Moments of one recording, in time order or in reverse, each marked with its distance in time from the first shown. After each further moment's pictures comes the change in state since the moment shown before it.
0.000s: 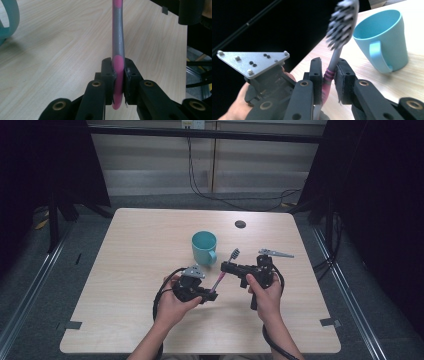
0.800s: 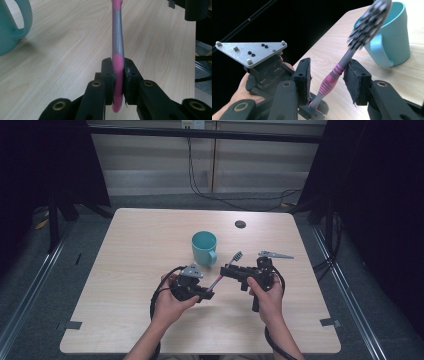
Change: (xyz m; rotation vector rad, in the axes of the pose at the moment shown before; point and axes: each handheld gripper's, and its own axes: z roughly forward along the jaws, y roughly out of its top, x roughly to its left) left arm 0.003 0.001 -0.006 0.026 0.045 0.052; right arm -0.004 -0.005 -0.002 0.041 0.012 -0.009
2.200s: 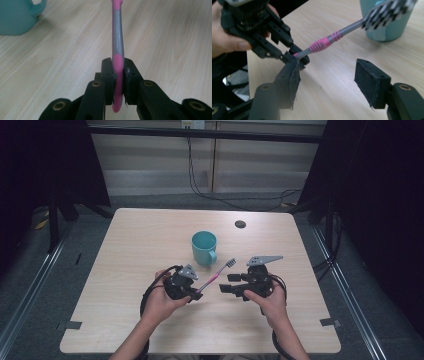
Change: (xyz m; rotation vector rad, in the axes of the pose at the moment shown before) left arm 0.013 -0.007 -0.011 0.160 0.066 0.064; right arm 0.003 -0.010 0.004 0.261 -0.094 -0.225
